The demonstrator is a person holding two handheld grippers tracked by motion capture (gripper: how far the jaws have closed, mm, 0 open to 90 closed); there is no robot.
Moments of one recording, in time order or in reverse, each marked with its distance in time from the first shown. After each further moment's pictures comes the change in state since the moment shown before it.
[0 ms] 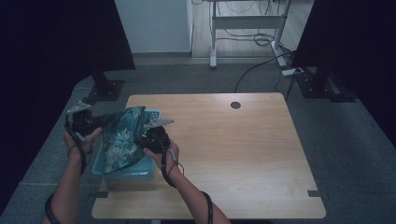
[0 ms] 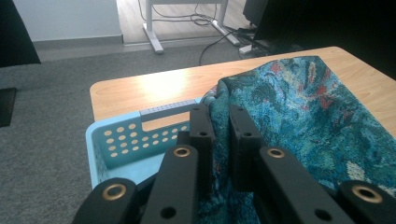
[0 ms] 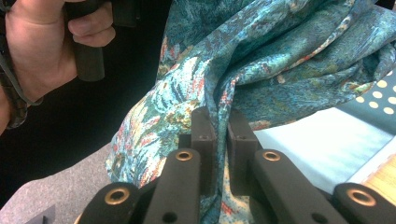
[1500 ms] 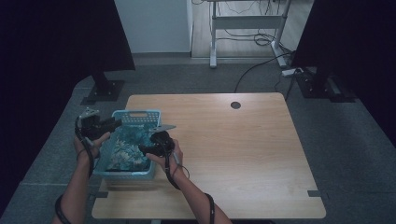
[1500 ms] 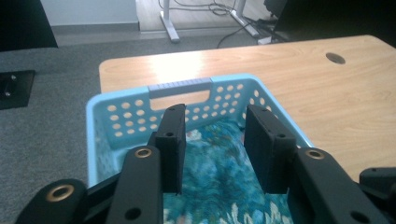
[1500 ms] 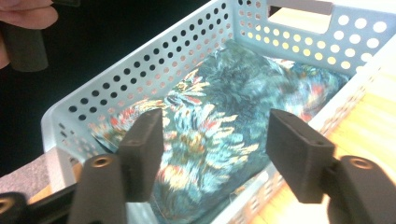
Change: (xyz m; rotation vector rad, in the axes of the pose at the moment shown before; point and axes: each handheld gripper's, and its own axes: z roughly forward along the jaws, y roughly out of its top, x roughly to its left) left arm -0.007 -0.027 0.023 0.039 0.072 -0.027; right arm -0.022 -0.030 0.015 0.063 -0.128 0.017
